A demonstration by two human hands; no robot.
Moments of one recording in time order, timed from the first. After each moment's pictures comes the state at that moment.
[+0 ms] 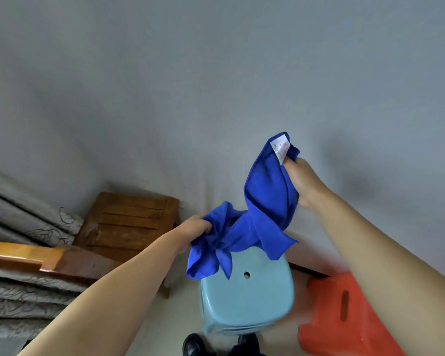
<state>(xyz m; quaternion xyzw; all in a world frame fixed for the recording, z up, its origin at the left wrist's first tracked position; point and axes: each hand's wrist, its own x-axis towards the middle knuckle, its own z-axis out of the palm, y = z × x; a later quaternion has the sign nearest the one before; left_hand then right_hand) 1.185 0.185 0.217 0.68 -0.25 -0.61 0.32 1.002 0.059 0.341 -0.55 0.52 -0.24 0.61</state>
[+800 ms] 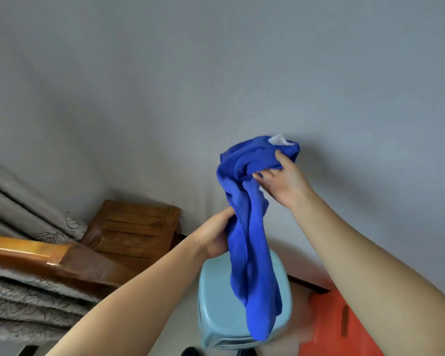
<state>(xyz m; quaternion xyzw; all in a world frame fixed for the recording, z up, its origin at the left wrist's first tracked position) 1.115 0.181 0.282 0.46 -0.18 -0.72 0.50 1.010 0.046 0.333 -0.29 0.37 -0.35 0.81</state>
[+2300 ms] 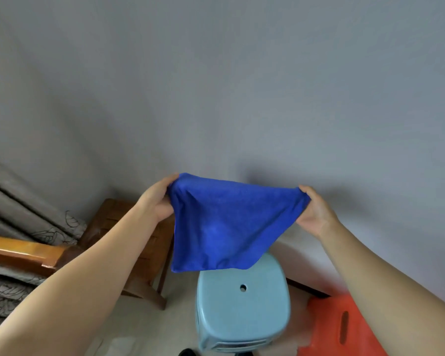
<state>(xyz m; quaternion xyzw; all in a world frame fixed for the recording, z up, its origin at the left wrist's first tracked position) 1.237 0.164 0.290 0.50 -0.01 -0.57 0.65 0.945 0.026 0.273 -0.25 0.41 -0.35 0.80</state>
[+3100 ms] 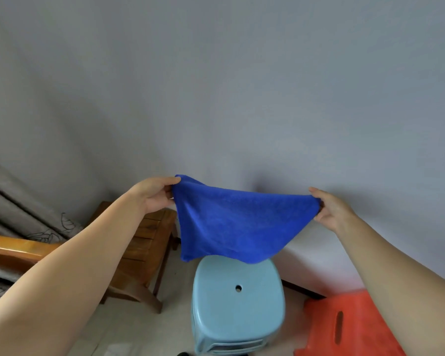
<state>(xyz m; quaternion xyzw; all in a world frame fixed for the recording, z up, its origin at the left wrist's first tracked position) 1.249 0.164 0.299 0.60 -0.10 -0.58 0.55 0.900 0.000 0.283 -0.27 0.56 -0.35 0.70</state>
